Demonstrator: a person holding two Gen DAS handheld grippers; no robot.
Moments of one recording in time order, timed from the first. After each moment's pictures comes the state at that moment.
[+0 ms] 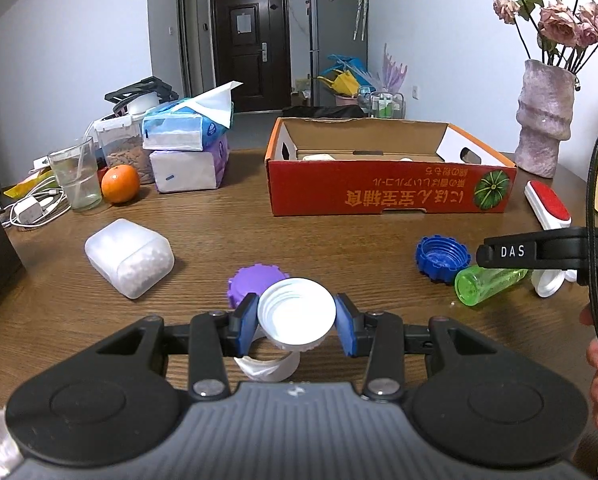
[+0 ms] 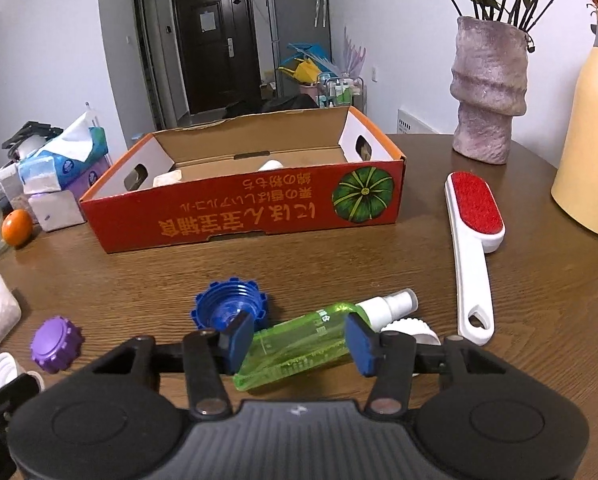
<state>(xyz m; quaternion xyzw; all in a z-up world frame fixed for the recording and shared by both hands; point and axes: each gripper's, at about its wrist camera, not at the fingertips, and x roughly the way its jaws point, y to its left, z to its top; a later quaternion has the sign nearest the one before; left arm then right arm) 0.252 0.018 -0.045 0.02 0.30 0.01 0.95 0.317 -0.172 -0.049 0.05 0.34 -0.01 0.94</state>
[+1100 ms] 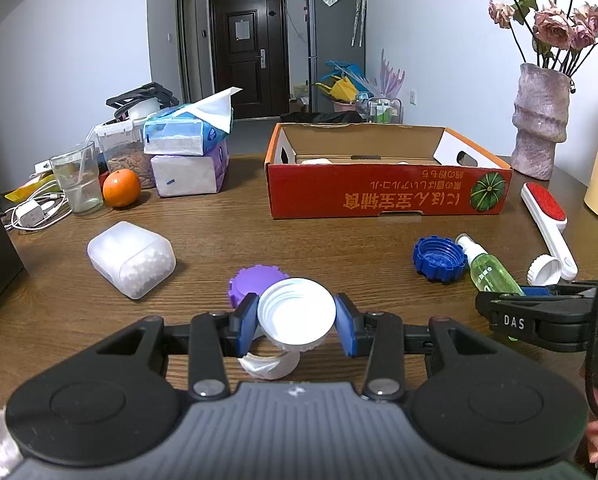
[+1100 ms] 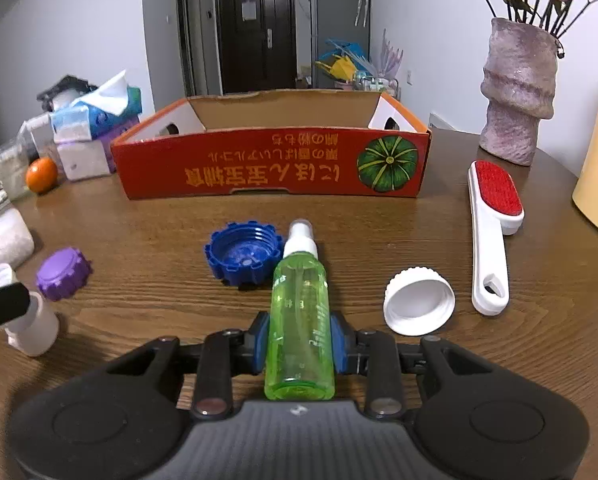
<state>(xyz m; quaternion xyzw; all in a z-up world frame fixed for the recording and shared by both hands) 0.244 0.020 -0.044 0.02 0.29 0.00 0.96 0.292 -0.173 -0.075 0.02 0.35 0.04 0.94</state>
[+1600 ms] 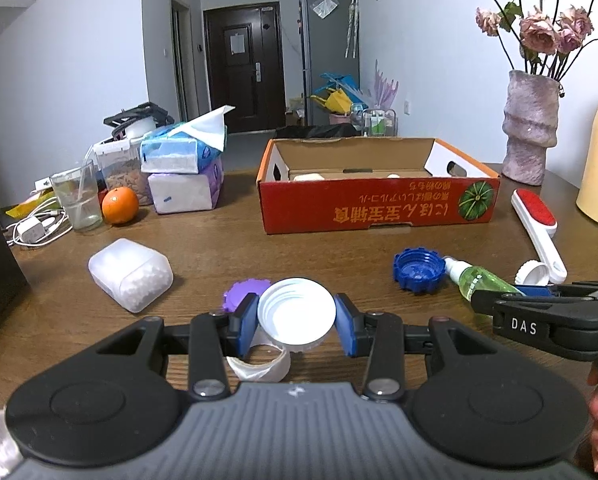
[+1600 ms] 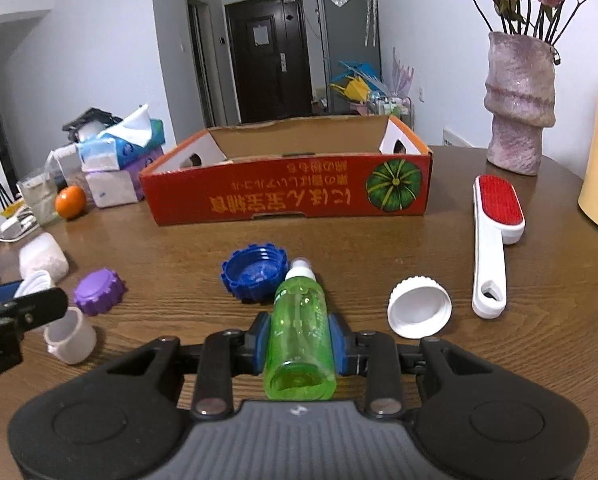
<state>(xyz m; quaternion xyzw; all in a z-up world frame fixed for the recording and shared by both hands) 0.234 0.009 -0.036 0.03 0.27 0.00 0.96 0.269 -0.181 -0.060 0.04 0.31 0.07 0.95</state>
